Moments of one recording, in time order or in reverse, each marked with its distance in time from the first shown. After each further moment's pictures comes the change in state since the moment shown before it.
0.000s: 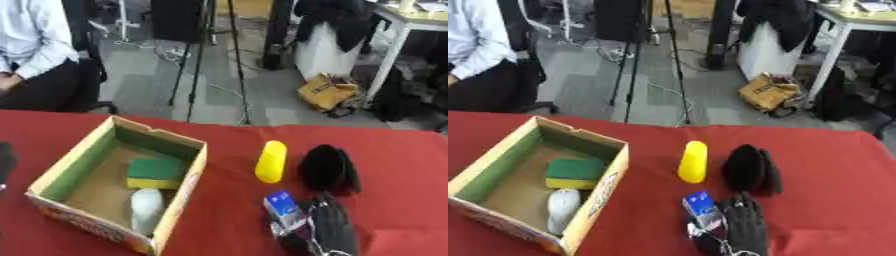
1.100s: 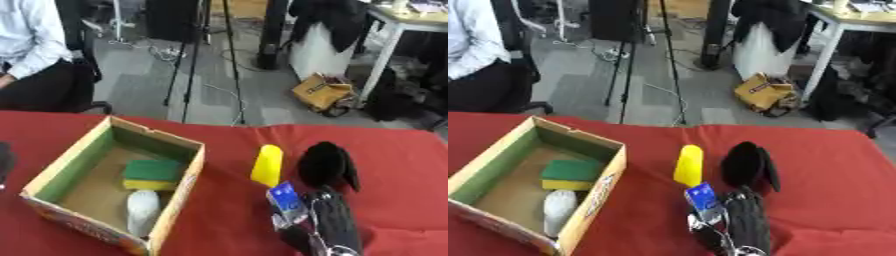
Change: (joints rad) left arm 0.000 0.000 0.000 0.000 0.004 0.001 -0.001; right arm 0.000 0.000 0.013 -0.064 -0.072 -0.004 -0.022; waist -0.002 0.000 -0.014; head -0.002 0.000
